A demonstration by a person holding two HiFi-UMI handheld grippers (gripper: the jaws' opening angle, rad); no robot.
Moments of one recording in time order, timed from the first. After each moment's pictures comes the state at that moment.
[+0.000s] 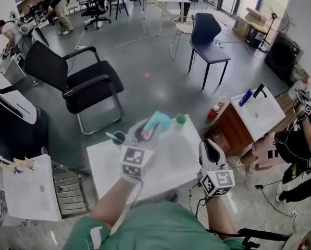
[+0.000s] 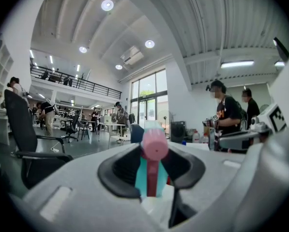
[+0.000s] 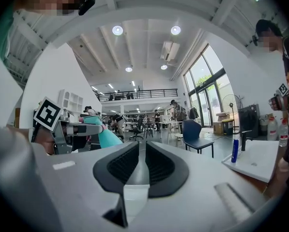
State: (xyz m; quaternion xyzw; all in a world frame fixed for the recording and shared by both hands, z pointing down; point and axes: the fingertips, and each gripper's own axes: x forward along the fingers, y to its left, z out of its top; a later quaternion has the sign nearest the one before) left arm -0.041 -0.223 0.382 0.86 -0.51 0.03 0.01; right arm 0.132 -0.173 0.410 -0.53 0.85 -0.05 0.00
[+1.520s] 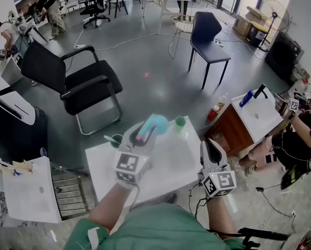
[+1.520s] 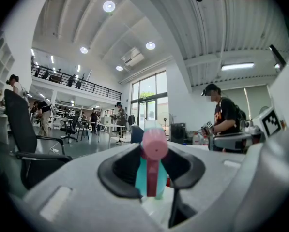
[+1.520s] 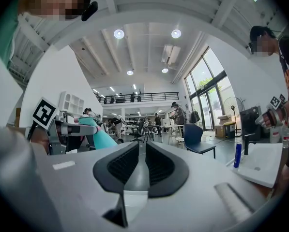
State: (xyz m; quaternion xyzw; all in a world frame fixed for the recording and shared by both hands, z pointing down) left arm -0.049 -0.228 0.372 0.86 -0.51 0.02 0.01; right arm 0.137 -0.193 0.401 -0.52 0.85 -0.04 0.02
